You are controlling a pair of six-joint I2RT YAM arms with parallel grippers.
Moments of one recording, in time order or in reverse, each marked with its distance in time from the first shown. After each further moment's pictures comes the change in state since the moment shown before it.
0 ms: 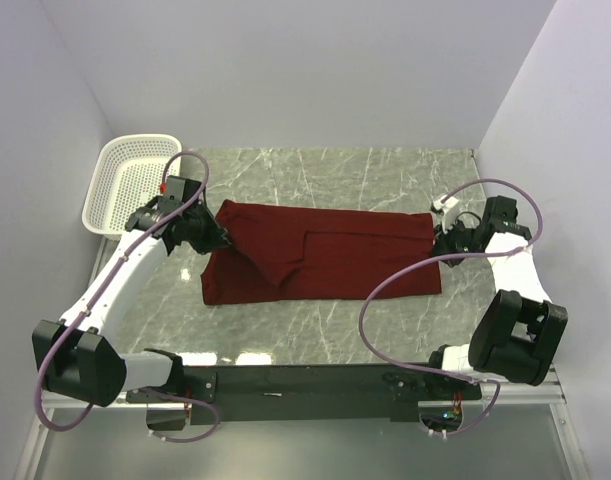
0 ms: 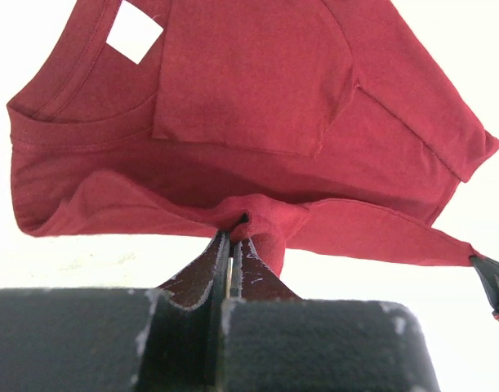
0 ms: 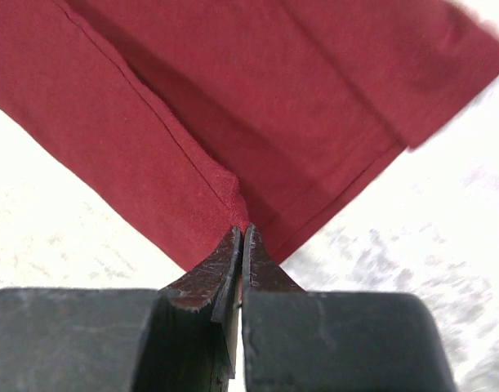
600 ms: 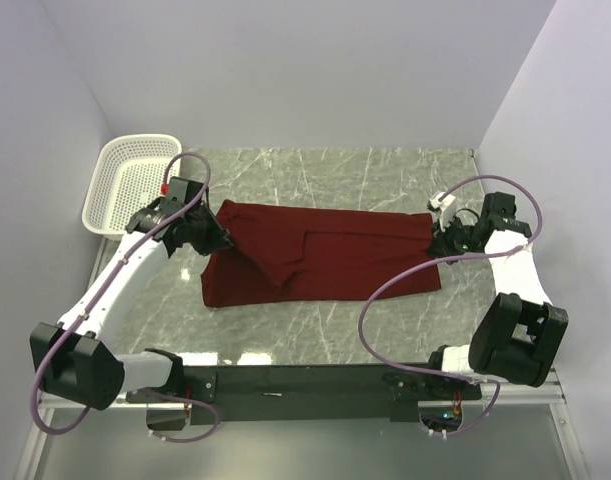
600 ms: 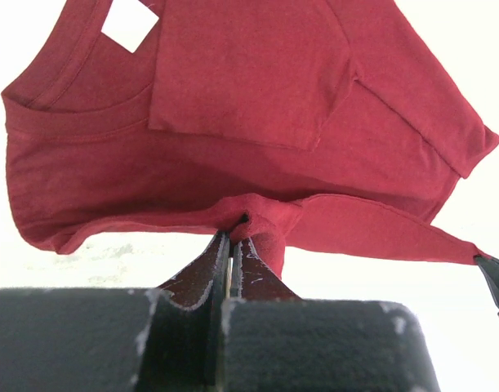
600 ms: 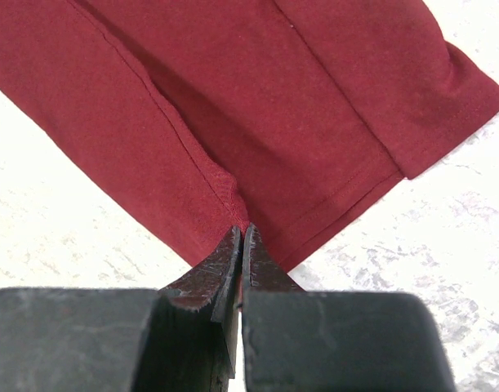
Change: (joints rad) left arm -0.030 -0.019 -0.001 -0.017 -0.020 -0.021; right arm 0.018 -0.009 0.028 -0.048 -0.032 -0.038
